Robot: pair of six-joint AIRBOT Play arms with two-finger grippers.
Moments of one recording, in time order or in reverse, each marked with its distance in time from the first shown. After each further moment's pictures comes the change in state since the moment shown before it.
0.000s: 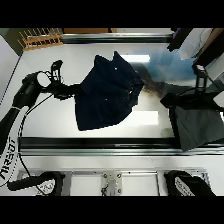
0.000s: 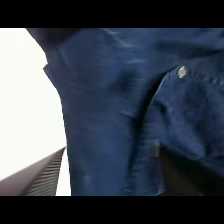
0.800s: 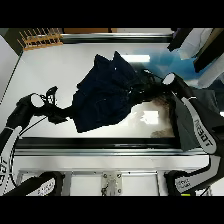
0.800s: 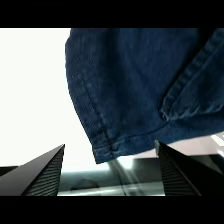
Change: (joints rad) left arm 0.076 0.185 -0.401 -0.052 -0.071 0.010; right arm 0.180 -0.737 0.396 0.181 -0.018 -0.310
